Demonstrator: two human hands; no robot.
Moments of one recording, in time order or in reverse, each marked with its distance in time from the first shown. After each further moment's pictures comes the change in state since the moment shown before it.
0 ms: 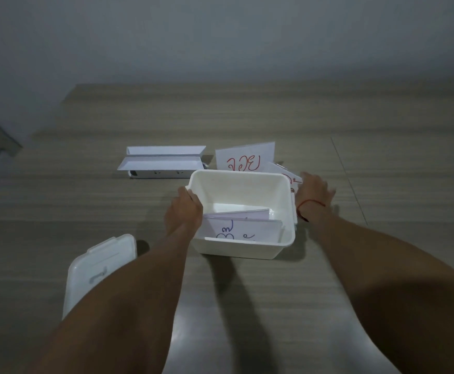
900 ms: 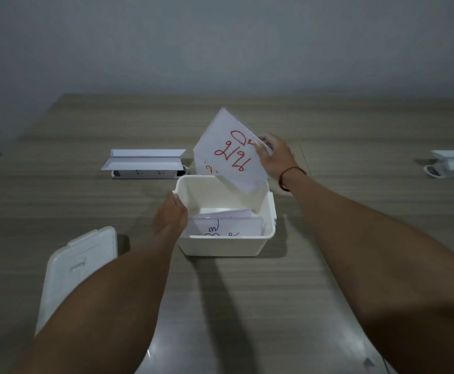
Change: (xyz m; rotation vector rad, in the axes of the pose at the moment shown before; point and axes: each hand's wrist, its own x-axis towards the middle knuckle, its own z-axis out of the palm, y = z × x) left_hand -0.049 0.007 0.000 -0.169 -0.054 -0.044; right_hand -0.041 -0.020 -0.103 0.609 -0.083 -0.414
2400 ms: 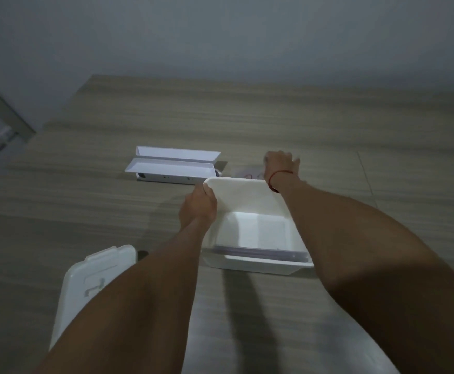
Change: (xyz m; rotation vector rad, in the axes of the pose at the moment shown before) left_hand 0.098 0.020 0.009 0.098 -0.008 -0.028; right_hand 0.134 0.022 0.142 -0.690 -0.160 0.139
